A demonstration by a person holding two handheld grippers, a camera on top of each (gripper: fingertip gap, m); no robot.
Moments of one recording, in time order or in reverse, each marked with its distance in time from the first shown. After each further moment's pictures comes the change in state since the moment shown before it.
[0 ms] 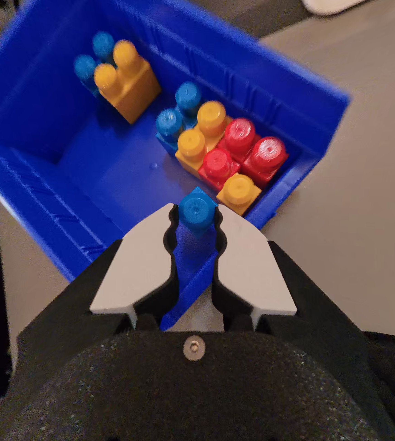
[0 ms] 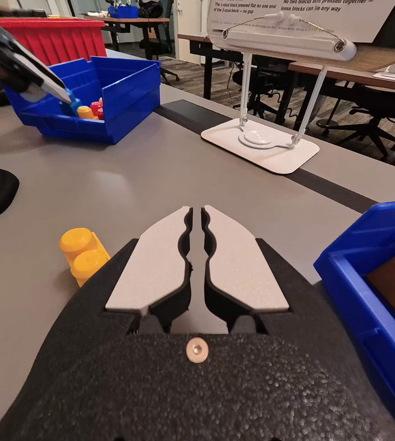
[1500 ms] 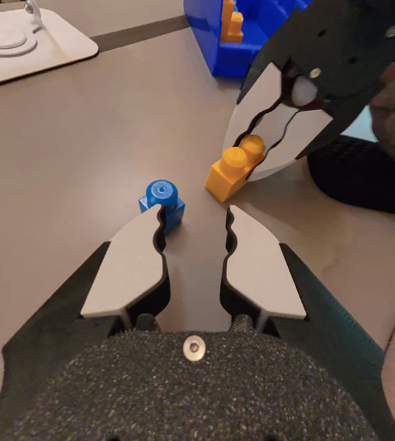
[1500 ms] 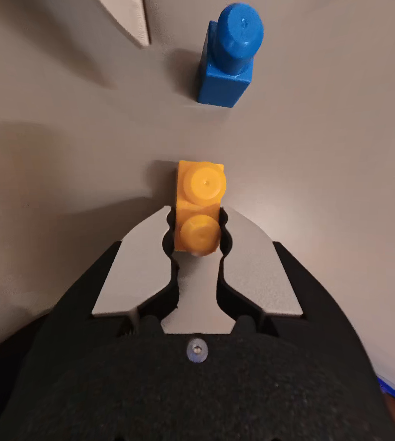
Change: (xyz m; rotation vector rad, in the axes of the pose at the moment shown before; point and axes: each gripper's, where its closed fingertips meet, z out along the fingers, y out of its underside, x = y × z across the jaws) left arm 0.297 0.019 -0.074 0.346 0.651 0.108; right arm -0.100 0.072 -0.002 -0.766 -0.533 -0.607
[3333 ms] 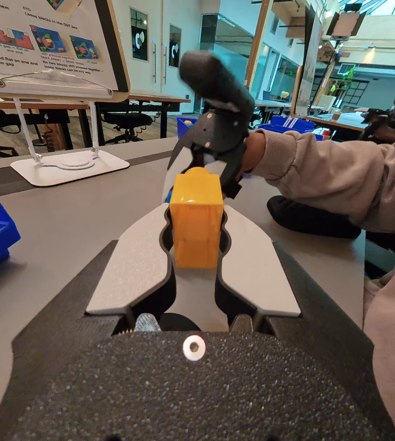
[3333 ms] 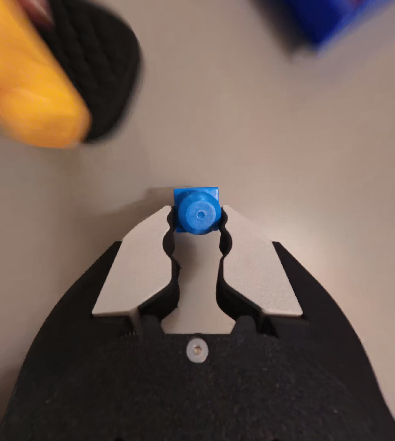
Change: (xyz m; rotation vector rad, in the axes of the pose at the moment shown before) left arm -0.006 -0.021 -0.104 0.489 0.068 0.055; right arm 0.022 -0.109 0.025 0.169 -0.068 0.095
